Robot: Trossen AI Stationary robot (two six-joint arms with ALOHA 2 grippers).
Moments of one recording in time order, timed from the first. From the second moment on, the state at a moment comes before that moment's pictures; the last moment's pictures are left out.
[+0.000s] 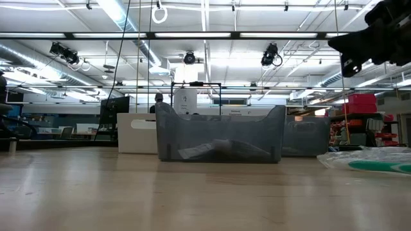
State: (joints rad) left arm 0.11 0.92 1.03 -0.18 -0.11 0.04; right arm 0.09 0.03 0.06 0.03 0.08 0.09
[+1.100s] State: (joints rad) left arm 0.08 0.14 0.11 0.19 -0.06 0.06; right arm 0.09 0.05 0.07 0.02 0.17 0.20
